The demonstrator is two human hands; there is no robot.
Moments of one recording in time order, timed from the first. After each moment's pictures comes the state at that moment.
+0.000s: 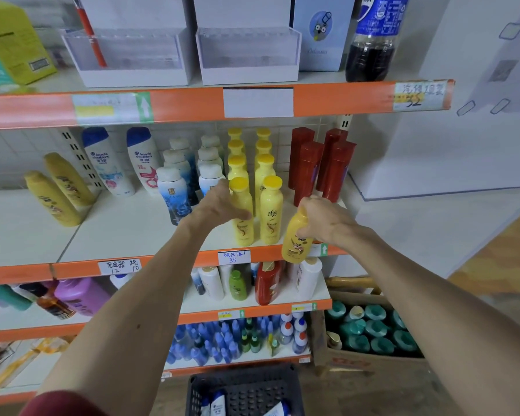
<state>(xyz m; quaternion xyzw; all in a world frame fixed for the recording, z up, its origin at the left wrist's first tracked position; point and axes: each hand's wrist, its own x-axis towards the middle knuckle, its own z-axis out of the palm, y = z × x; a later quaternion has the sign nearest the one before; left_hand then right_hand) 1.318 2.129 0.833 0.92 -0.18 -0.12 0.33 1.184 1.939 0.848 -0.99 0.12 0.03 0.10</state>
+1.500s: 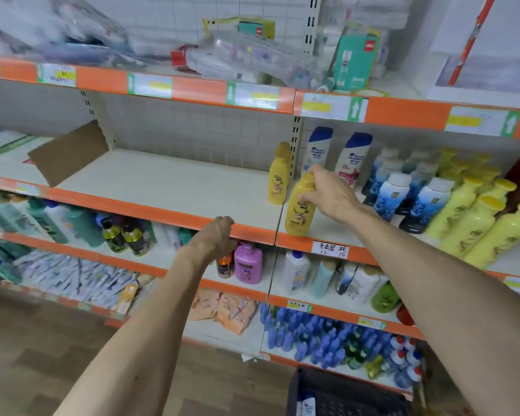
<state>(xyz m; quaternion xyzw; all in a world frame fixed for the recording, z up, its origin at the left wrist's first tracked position) 1.326 2.645 0.814 0.98 -0.09 -0.10 0.16 1.327 2.407 0.889 -0.97 0.00 -0.06 0.22</state>
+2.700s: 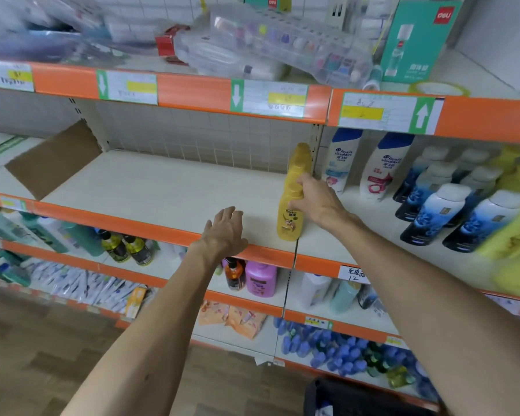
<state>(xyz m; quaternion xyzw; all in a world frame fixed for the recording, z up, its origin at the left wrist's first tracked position) 1.437 2.645 0.794 0.98 -0.10 -0.12 0.08 1.446 2.443 0.838 -0.97 0.02 -0.02 0.26</state>
